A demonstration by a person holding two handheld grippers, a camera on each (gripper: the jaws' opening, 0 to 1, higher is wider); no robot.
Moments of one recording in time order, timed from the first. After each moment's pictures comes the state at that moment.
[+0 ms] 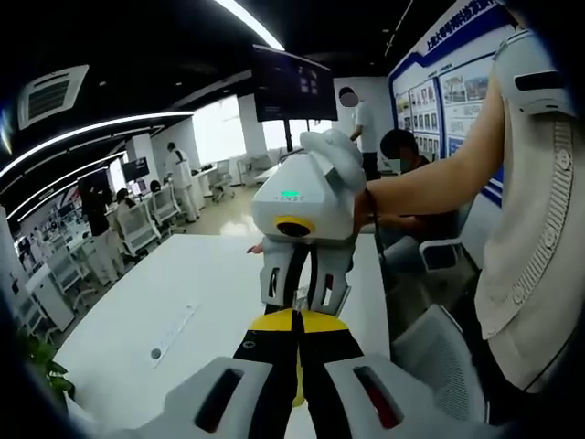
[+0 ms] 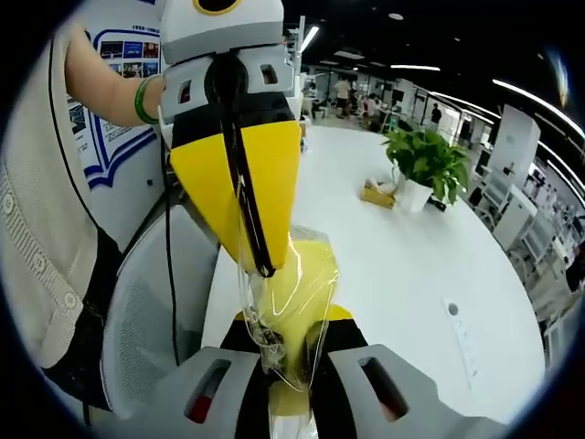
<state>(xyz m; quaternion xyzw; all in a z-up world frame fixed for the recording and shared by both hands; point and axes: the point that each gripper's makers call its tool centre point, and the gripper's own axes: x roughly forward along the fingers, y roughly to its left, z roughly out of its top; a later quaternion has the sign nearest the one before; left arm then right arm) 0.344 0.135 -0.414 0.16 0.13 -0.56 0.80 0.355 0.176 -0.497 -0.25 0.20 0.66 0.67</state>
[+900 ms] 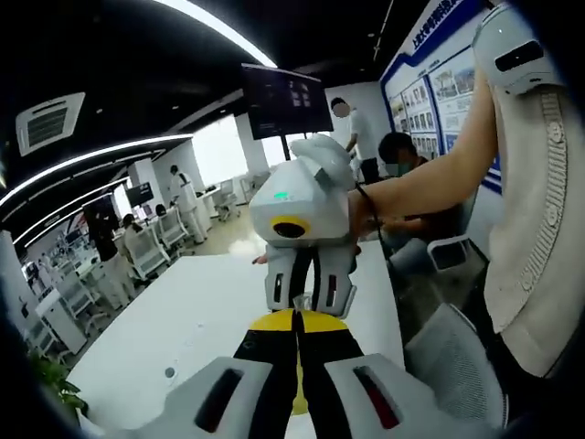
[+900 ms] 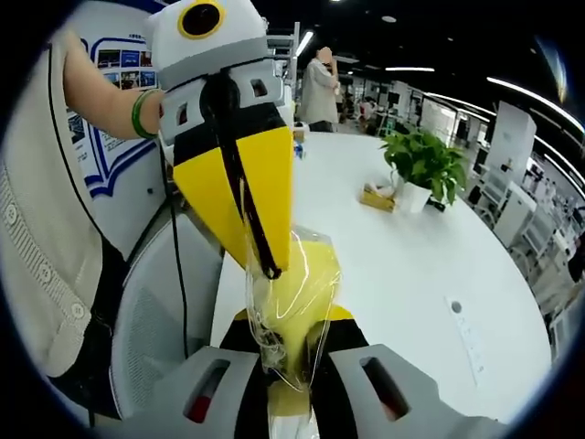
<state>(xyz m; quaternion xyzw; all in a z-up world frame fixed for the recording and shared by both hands) 0.340 0.132 -0.407 0.19 0.07 -0.56 0.81 0.349 0.175 -0.489 -0.24 0.20 0.66 0.68</state>
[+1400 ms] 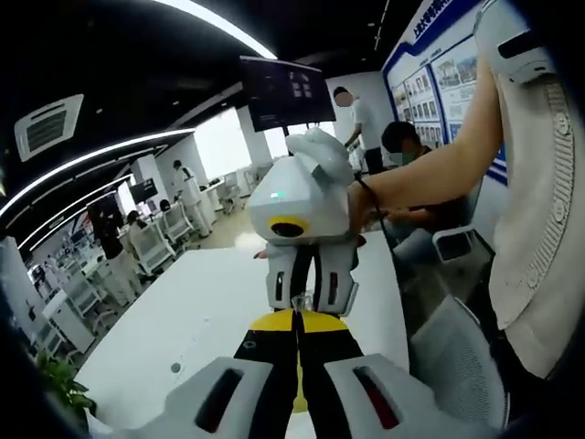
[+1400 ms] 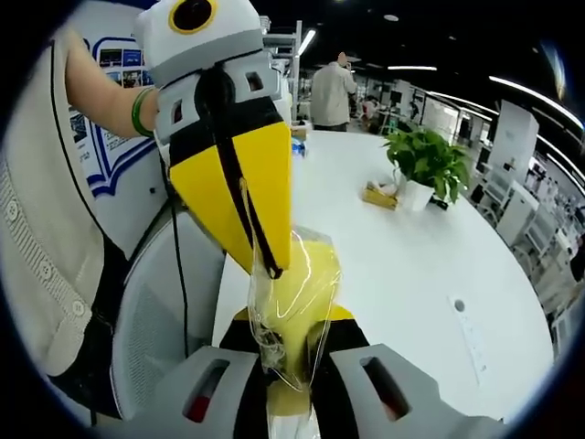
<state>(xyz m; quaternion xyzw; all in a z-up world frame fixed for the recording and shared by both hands) 0.340 0.131 -0.410 0.21 0.08 -0.54 0.81 0.348 0.174 -0.493 -0.23 0.22 0.66 0.68</state>
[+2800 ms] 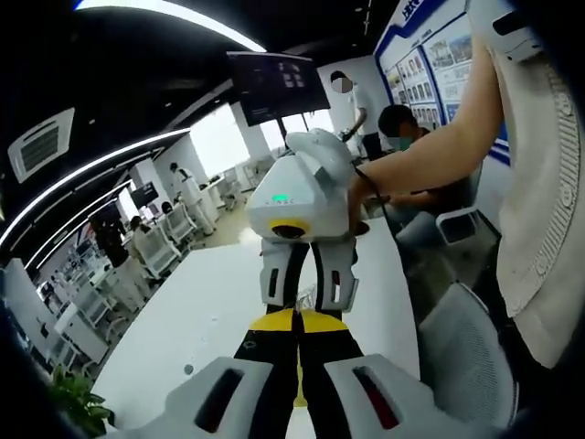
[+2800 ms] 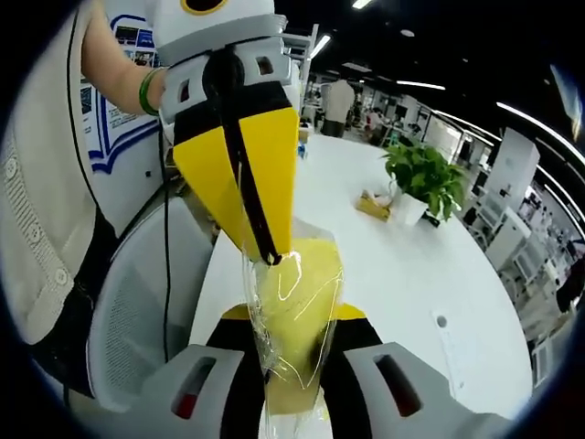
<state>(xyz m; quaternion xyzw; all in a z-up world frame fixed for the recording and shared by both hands) 0.340 0.128 -0.414 0.24 0.08 -0.54 0.80 0.356 0.170 -0.497 -0.27 0.16 0.66 0.68</state>
